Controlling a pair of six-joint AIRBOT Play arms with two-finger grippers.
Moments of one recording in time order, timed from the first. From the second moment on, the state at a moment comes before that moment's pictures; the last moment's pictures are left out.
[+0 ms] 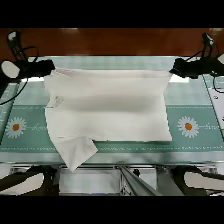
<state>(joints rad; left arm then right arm) 0.01 -1.32 1.14 1.35 -0.63 -1.68 -0.15 -1.47 1.35 -1.02 0.96 1.46</state>
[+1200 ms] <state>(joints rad) 0.20 -1.34 0.99 1.26 -1.31 -1.43 -0.23 -1.46 1.19 -1.15 1.33 1.39</state>
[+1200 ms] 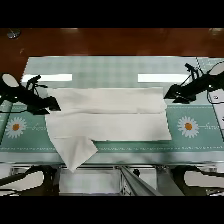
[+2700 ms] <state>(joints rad) 0.30 -1.03 0.35 0.95 -1.31 -1.31 -0.63 -0.95 0.49 -1.15 1.32 1.42</state>
